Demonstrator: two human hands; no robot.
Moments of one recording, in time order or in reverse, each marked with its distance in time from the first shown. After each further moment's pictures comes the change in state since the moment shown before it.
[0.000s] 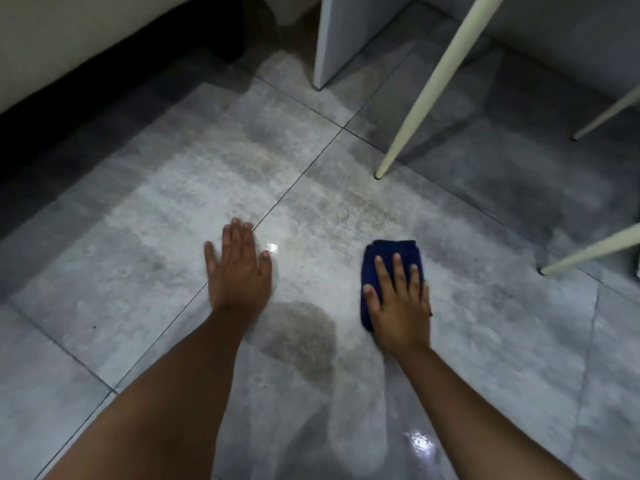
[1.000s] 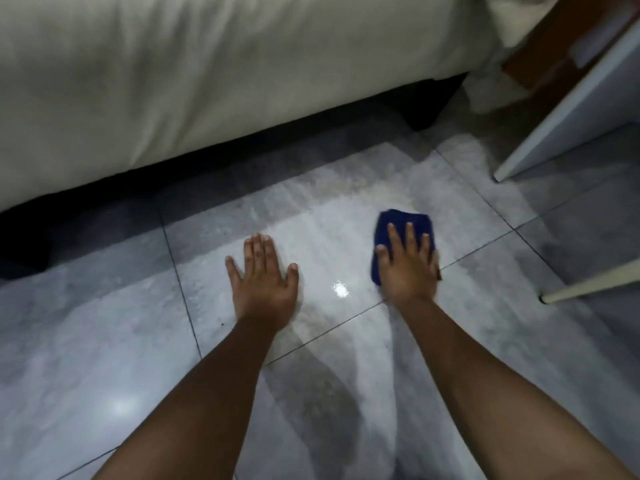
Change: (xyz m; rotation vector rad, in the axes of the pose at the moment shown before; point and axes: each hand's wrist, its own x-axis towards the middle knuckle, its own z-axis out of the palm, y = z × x) left_hand 0.025 -0.150 -0.043 0.040 0.073 -0.469; right_hand 0.159 -0.261 0.011 -0.049 0.007 -0.451
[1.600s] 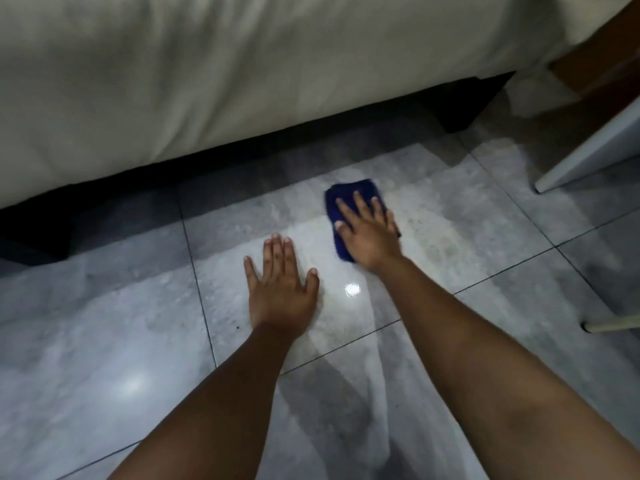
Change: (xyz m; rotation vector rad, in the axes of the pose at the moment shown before) left_hand -0.008 0.016 -0.001 -0.003 -0.008 0.007; right_hand 0.052 -0.078 -0.006 0.010 -0.147 -0.349
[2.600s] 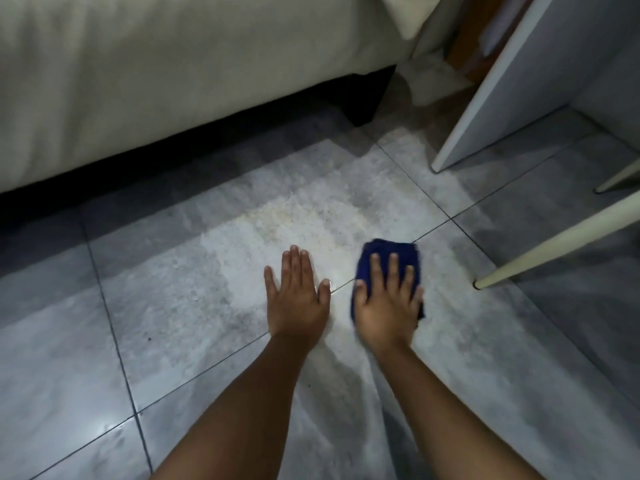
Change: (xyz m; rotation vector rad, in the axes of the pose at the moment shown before) left_hand -0.040 0.135 0.049 -0.049 -0.041 0.183; right_hand -0.173 0.115 0.034 0.033 0.200 0.507
